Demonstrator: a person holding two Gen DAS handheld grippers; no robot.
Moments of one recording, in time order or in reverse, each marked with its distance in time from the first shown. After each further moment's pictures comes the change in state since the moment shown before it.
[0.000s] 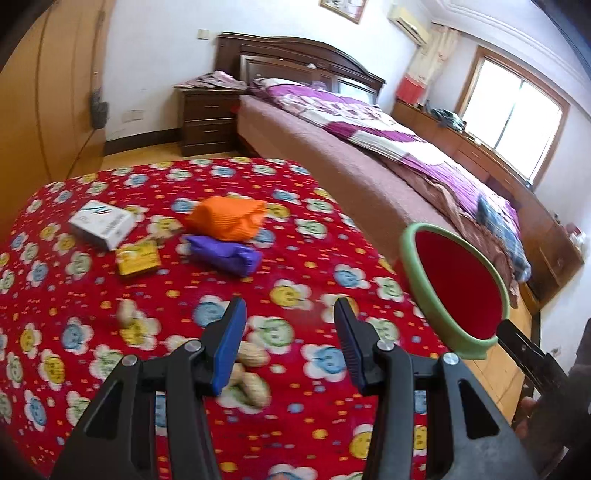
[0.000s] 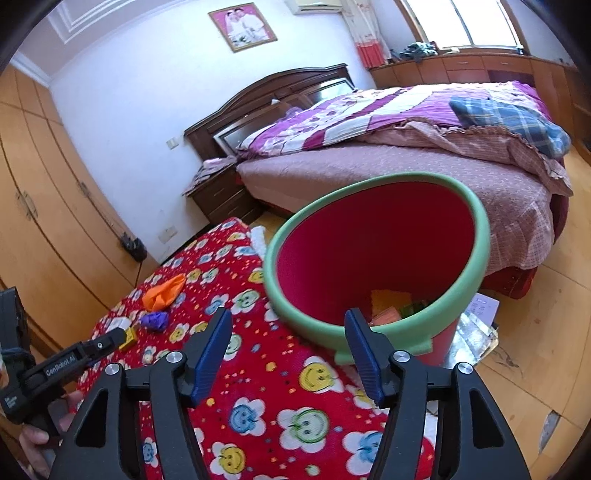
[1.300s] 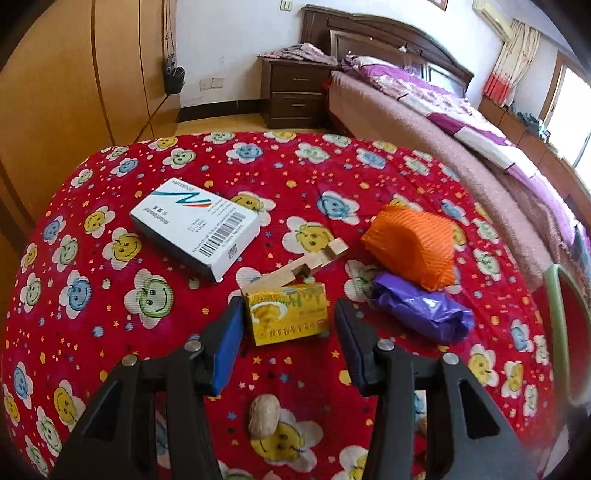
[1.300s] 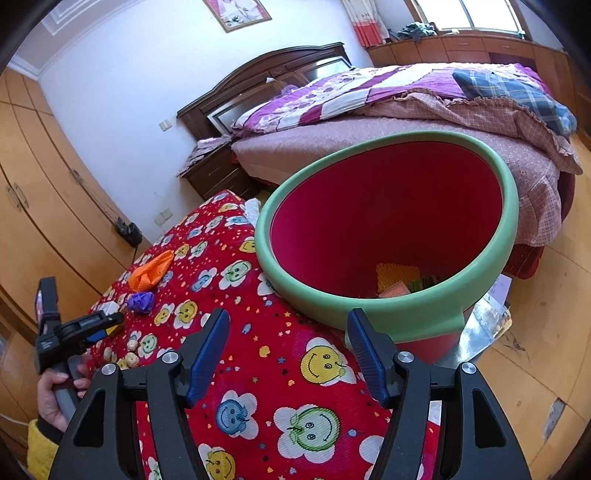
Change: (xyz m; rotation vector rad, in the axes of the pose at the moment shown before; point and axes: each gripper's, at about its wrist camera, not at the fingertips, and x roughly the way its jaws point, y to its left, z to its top) left arm 0.087 0.112 0.033 -0.127 0.102 0.299; right arm 0.035 -0.007 -0.015 0.025 0.080 -0.009
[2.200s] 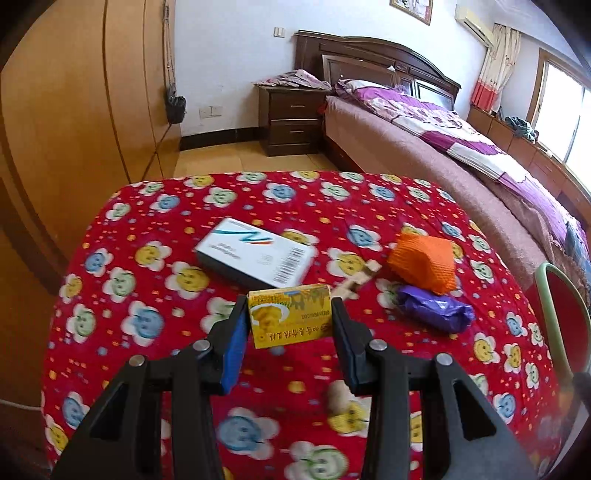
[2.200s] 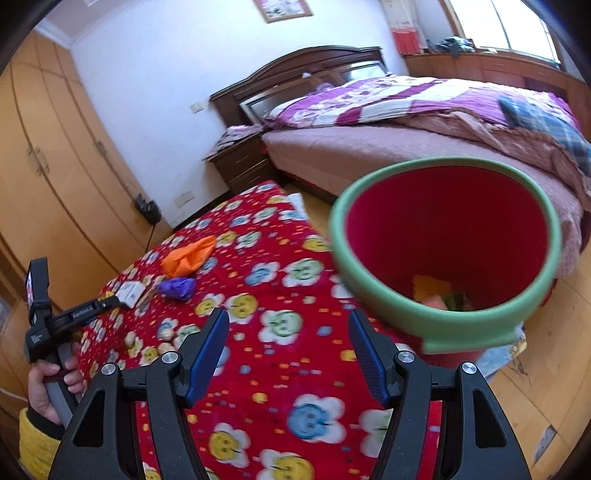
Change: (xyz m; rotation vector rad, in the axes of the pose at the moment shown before) left arm -0.050 0.050 0.006 0.046 -0.111 -0.017; right arm 0.007 0.069 0.001 -0.138 0.025 0.051
